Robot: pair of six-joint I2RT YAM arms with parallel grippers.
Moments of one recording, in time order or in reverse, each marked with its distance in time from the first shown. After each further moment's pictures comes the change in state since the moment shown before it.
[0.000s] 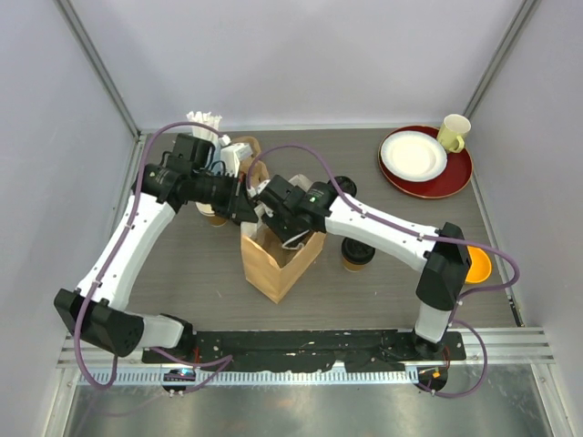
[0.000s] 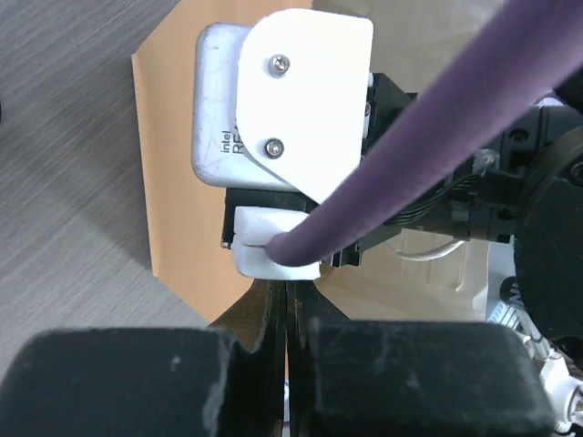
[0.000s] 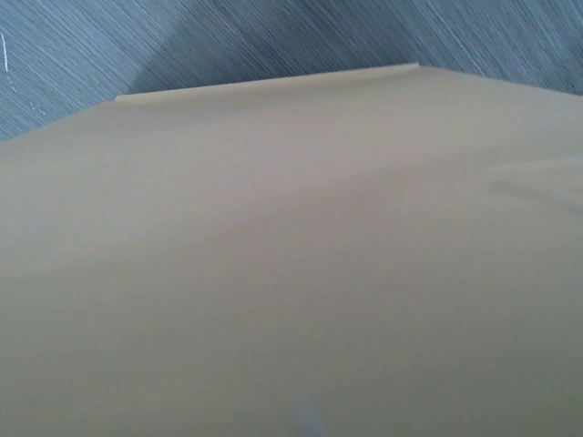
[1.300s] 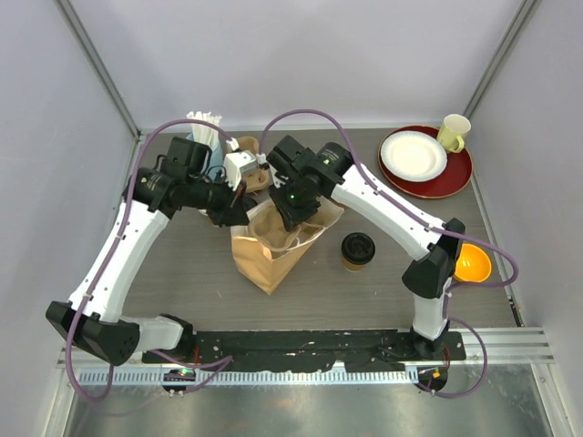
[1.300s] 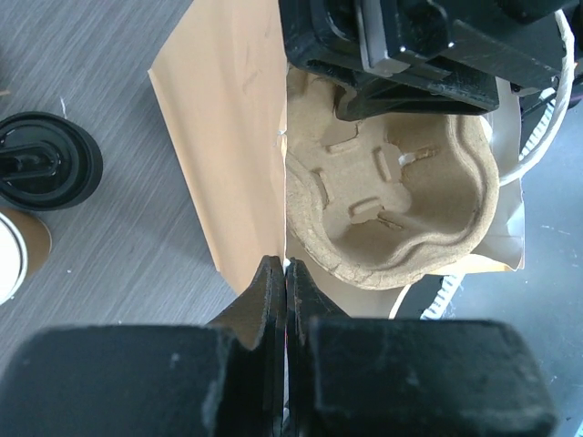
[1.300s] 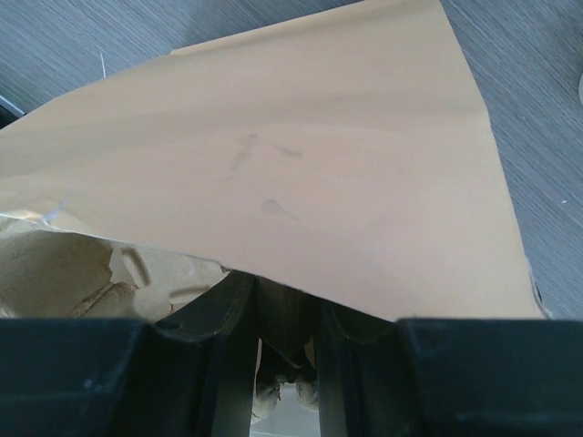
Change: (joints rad) left arm -0.021 -0.053 0.024 -0.078 -0.068 0.365; right arm -0.109 0.093 0.383 -0.322 -0.162 0.077
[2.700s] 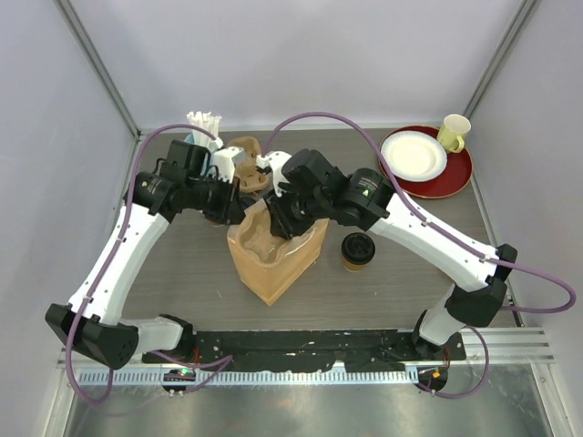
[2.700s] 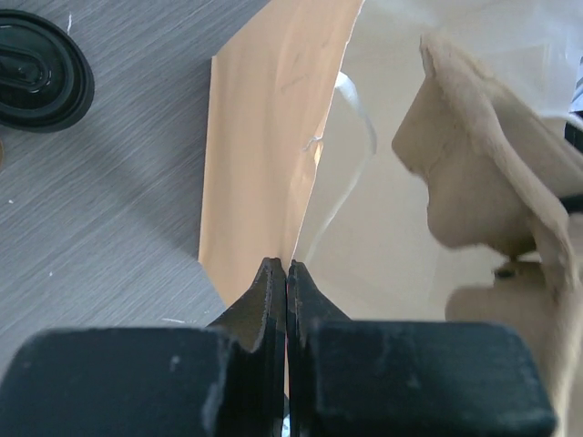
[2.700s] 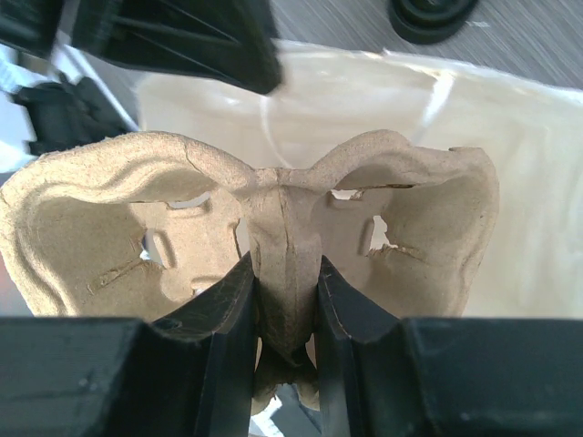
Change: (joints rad) left arm 0.016 -0.011 -0.043 0.047 -0.116 -0.339; right arm 0.141 -0.292 -0.219 0.322 -0.028 0.021
